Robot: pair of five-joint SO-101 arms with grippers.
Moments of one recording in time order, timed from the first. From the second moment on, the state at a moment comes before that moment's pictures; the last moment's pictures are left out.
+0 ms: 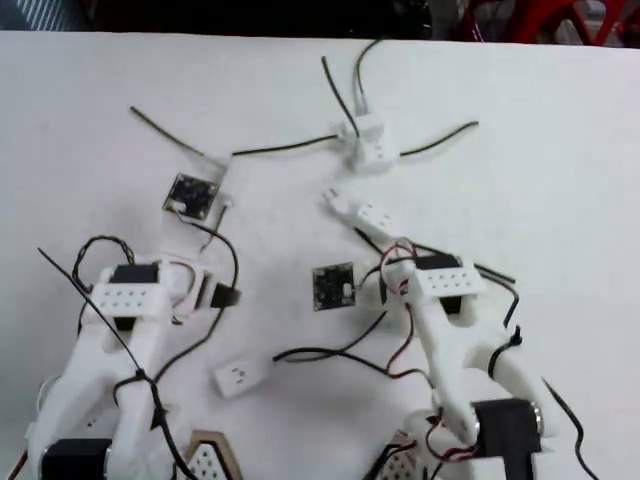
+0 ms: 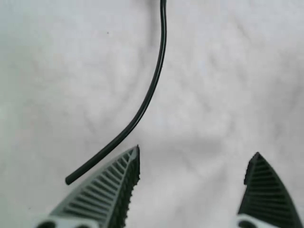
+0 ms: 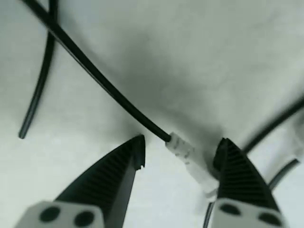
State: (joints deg) left arm -6.5 -27.5 62.7 44.5 -16.1; right arm -9.3 -14.0 55.4 49.8 88.7
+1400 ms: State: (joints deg) left arm -6.5 -27.5 63.5 44.5 -16.1; right arm -22.9 1.9 31.1 69.1 36.5
